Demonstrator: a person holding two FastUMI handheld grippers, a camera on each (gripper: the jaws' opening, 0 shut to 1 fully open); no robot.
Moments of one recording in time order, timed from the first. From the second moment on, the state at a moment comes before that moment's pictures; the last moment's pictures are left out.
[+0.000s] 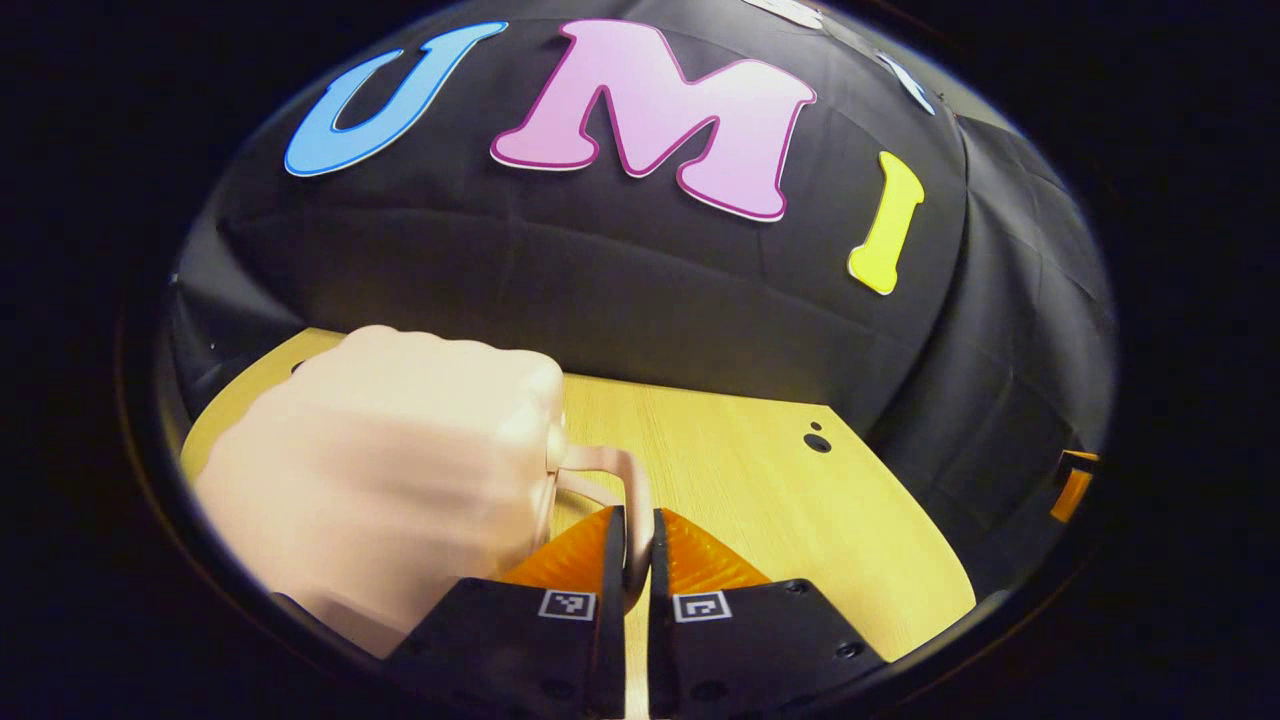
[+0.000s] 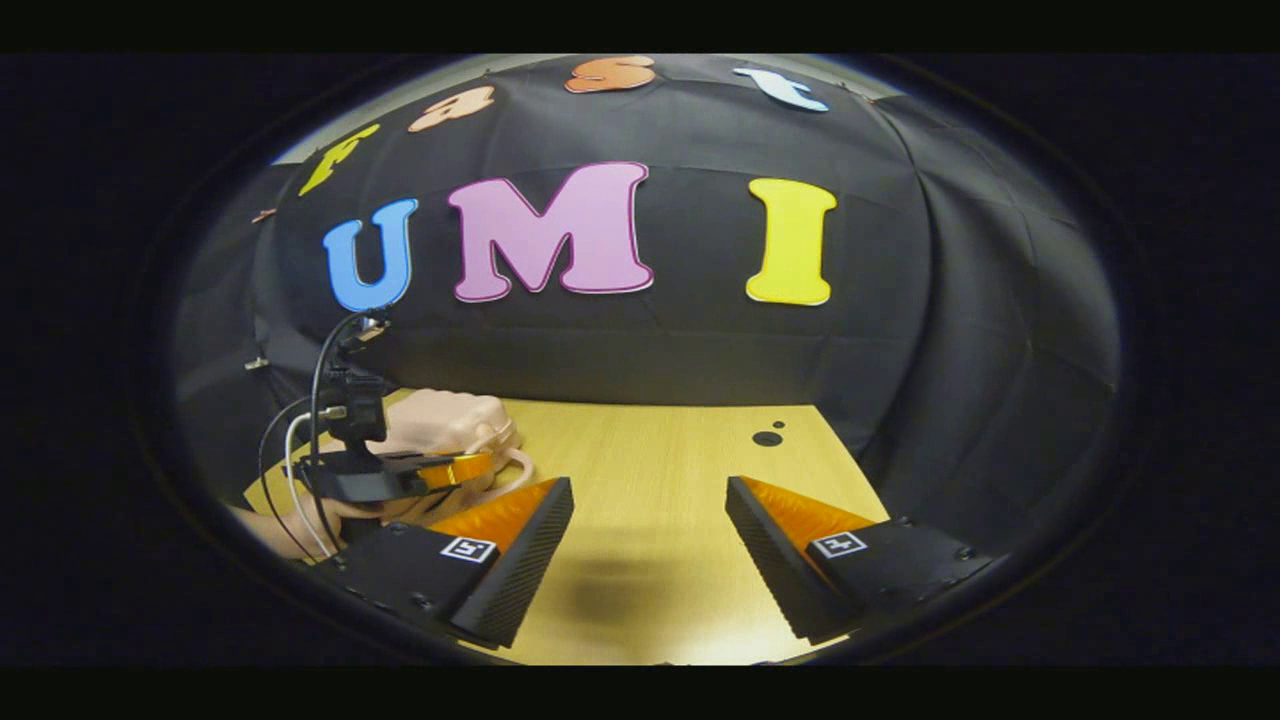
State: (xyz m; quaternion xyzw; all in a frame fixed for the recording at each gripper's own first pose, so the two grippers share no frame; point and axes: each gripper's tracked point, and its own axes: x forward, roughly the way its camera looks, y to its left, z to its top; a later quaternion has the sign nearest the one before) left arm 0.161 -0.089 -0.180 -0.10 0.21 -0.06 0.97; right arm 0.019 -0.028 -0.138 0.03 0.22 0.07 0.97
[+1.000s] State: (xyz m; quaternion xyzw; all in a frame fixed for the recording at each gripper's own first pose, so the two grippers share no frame) left arm -0.080 -0.032 0.123 0.02 -0.04 0.00 1.00; right arm -0.064 -0.012 0.057 0.08 0.05 0.00 1.00
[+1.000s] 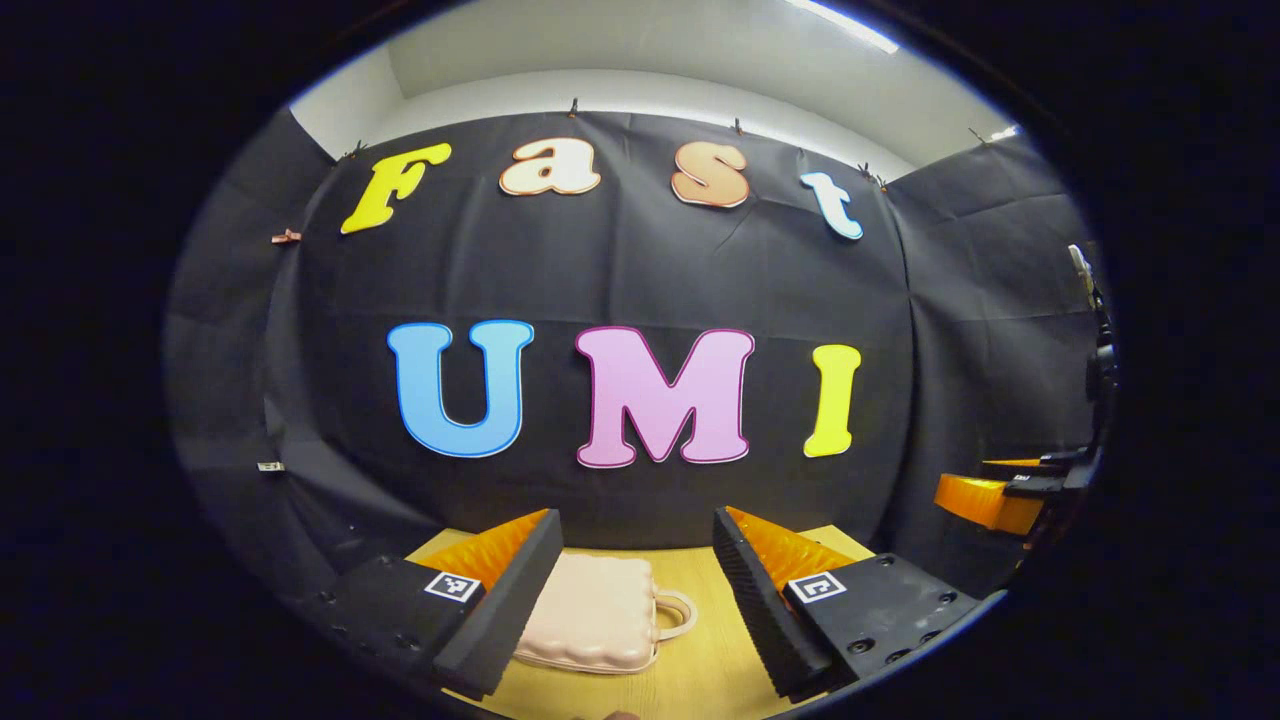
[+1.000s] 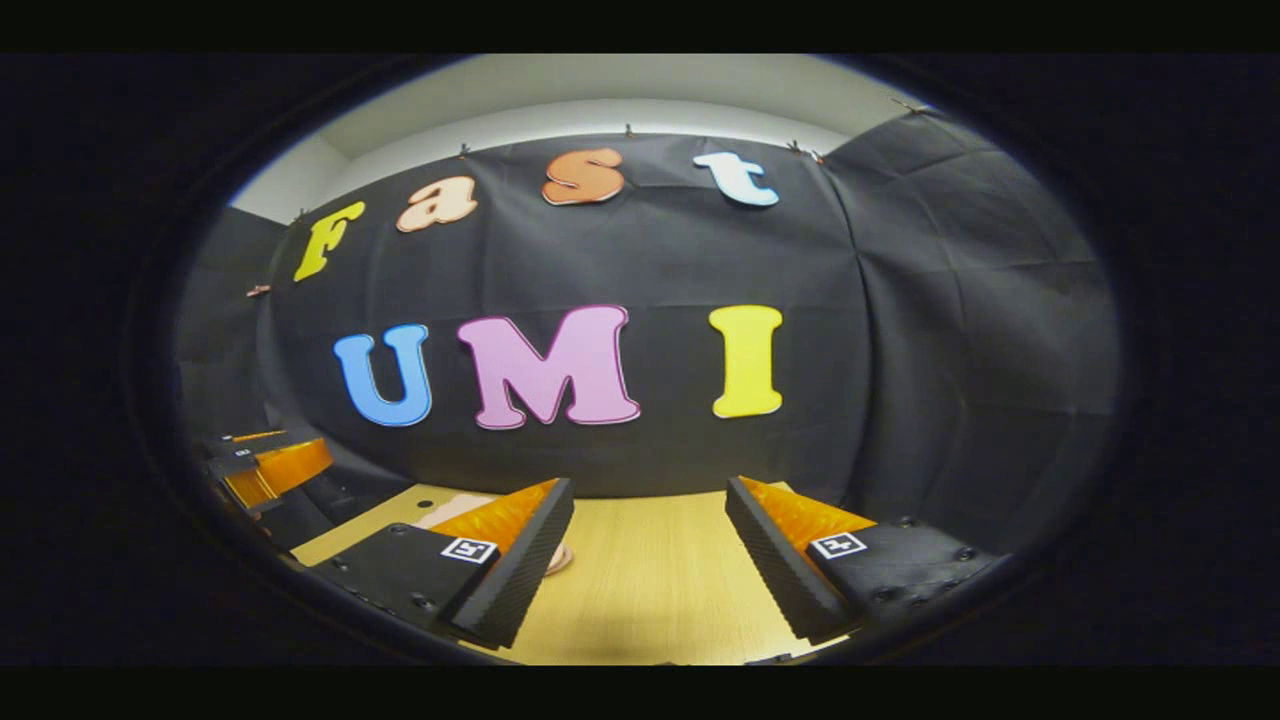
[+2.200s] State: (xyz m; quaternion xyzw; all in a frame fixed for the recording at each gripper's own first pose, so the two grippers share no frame) left arm -0.094 -0.005 0.088 0.04 -0.03 -0.05 1.00; right arm -0.113 0.032 0.058 0.04 0.03 -0.05 1.00
